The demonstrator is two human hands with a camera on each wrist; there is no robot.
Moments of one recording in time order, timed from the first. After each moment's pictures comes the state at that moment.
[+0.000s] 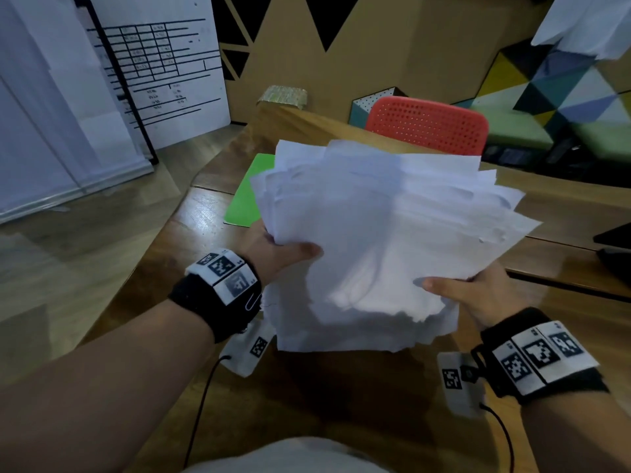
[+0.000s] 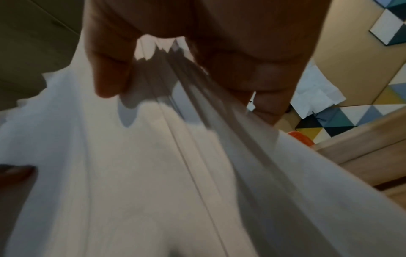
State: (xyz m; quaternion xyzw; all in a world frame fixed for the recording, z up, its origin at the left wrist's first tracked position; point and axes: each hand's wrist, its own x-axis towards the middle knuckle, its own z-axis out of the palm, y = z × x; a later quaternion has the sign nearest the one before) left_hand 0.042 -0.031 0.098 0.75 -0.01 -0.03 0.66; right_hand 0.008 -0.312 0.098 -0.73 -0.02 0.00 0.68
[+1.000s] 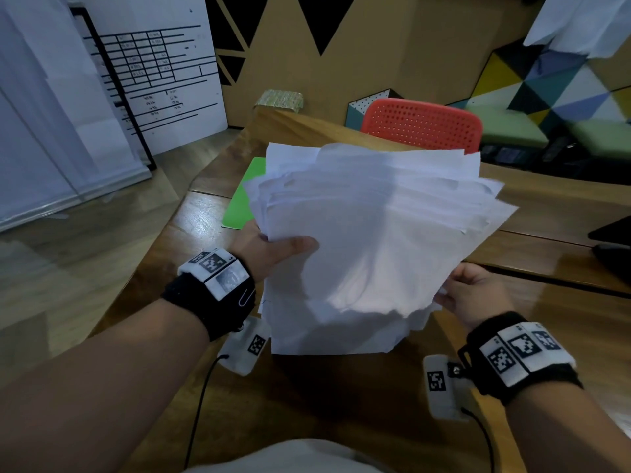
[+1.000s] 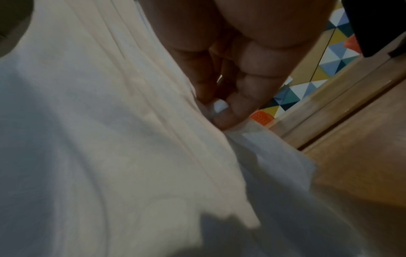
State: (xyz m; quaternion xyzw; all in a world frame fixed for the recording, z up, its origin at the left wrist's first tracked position) left_hand 0.041 -0.030 0.105 0.73 0.01 -0.03 0.68; right_hand 0.021 -0.332 0.049 -0.72 0.18 -0.02 0.67
